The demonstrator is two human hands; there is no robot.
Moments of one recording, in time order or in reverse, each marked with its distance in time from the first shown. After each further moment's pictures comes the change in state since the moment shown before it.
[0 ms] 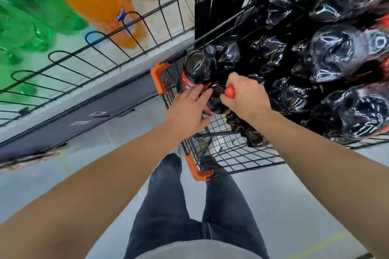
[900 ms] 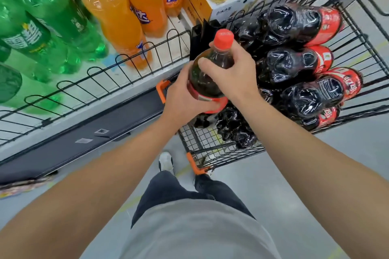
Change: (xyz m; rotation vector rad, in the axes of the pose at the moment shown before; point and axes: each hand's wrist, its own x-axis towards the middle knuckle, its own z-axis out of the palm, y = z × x) left_hand -0.084 0.049 -0.109 -0.974 0.533 0.047; right_hand -0.098 -0.108 -0.106 0.746 0.526 -0.103
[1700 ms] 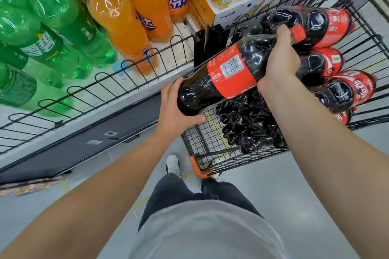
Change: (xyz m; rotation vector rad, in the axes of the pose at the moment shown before) left_hand -0.014 -0.046 -0.006 0.206 0.024 -0.127; right_hand 0.049 0.010 -0.048 0.776 0.408 0.670
